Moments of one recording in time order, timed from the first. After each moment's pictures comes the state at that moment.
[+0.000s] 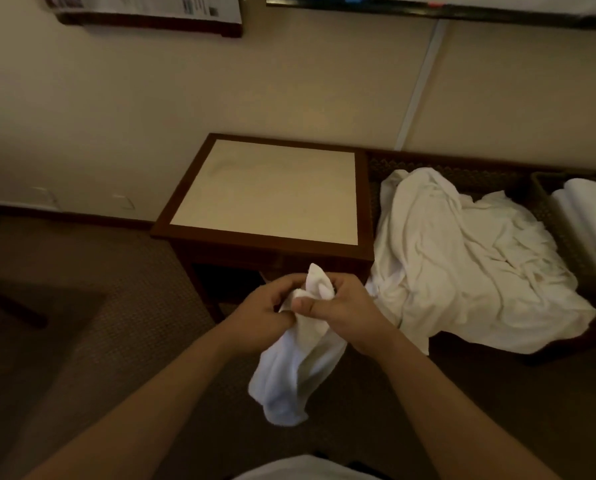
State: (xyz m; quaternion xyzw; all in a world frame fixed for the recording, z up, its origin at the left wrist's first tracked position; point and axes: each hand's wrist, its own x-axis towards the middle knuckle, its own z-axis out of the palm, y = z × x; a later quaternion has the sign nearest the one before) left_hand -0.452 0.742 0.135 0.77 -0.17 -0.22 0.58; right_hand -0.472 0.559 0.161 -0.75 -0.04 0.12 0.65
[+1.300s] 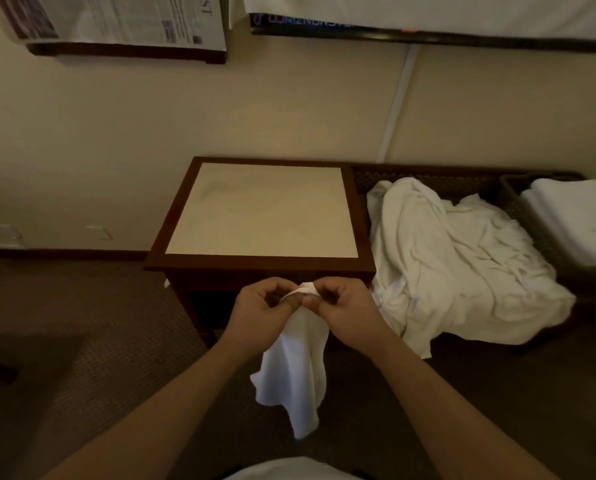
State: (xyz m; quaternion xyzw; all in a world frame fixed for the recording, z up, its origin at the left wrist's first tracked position) left_hand -0.417 0.774 0.136 0.78 -0.13 -0.06 0.61; right_hand -0.449 0.598 0.153 -0.82 -0.04 0.00 0.57
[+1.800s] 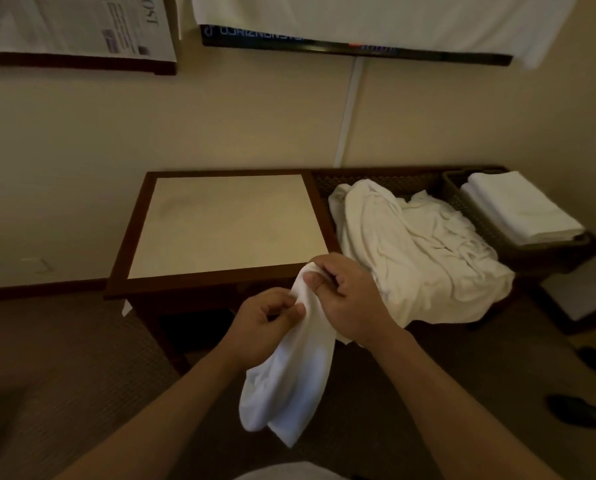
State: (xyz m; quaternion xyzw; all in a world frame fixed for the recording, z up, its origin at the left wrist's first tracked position) left_hand -0.399 0.778 0.122 0.73 -0.27 -0.16 0.60; right_hand -0.450 0.602 0.180 -0.89 -0.05 -0.23 0.38
